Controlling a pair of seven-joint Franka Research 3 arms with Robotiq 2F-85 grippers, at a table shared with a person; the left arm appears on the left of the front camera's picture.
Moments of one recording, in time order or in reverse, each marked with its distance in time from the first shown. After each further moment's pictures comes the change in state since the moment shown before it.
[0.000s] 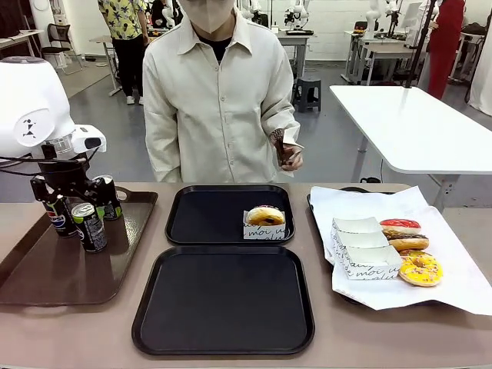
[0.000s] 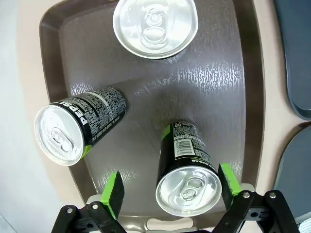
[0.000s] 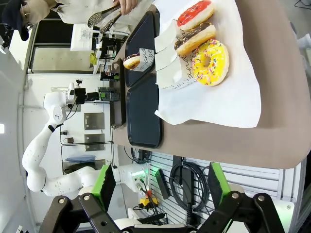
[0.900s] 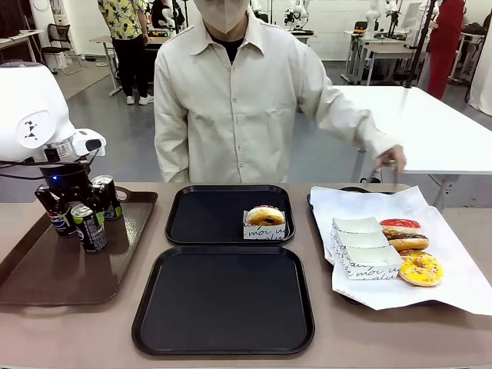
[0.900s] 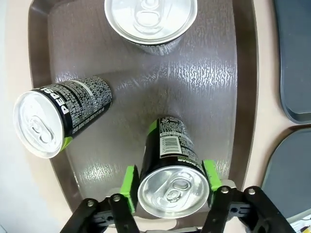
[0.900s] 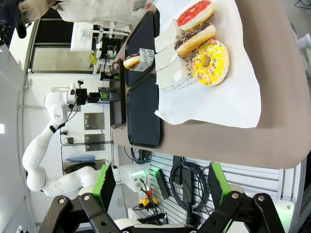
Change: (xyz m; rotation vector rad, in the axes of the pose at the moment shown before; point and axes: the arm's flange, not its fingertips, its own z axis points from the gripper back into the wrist) left arm -0.004 -0.004 -0.006 -0.057 0.024 0.074; right arm 0.000 0.000 0.000 0.000 0.000 0.000
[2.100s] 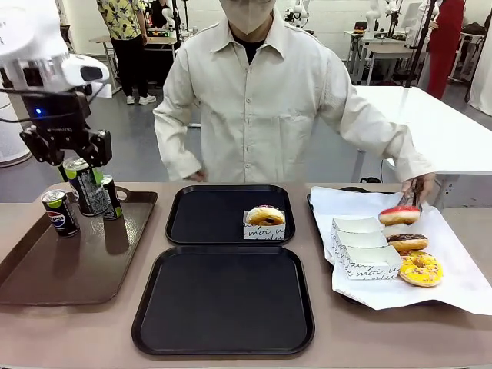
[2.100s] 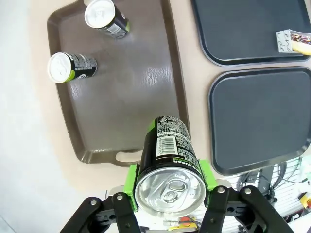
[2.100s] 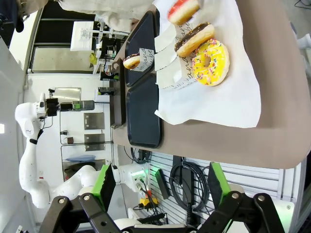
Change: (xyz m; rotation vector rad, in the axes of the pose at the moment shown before) left arm -0.066 -0.068 0.169 0.001 -0.025 -0.114; right arm 0.000 0.000 0.000 0.000 0.001 0.000
